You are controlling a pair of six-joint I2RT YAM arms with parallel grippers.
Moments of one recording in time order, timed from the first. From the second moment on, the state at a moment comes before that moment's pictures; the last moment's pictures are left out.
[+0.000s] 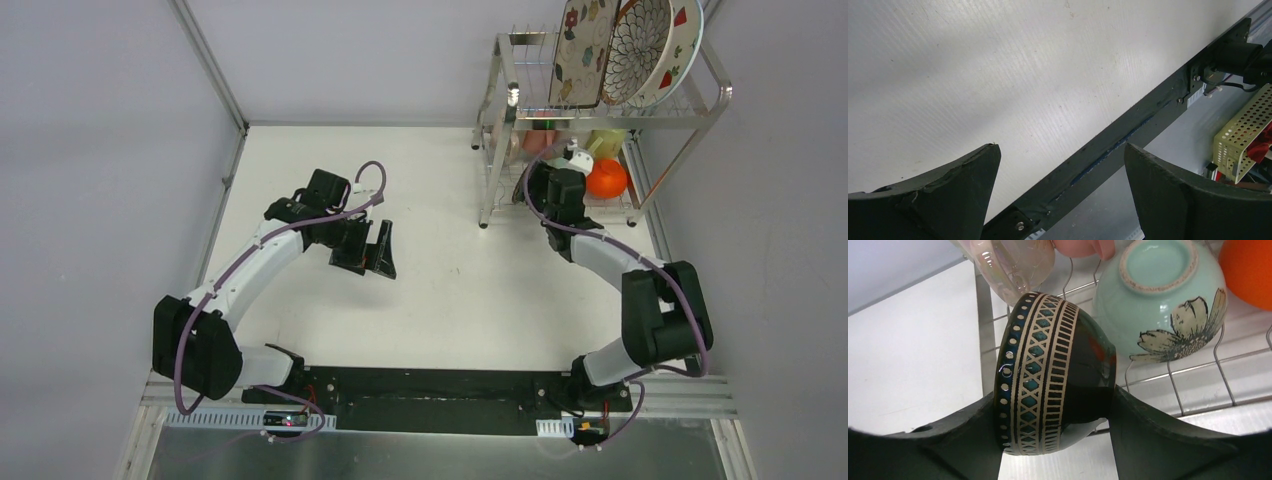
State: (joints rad) left arm -0.38 1.32 1.05 -0.78 0.54 -0.23; right arm 0.25 1.50 0.81 0.29 0.22 0.49
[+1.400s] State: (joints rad) left arm -0.38 1.27 1.05 -0.78 0.54 -0.23; right arm 0.37 1.72 1.02 0.22 0.46 -0.02
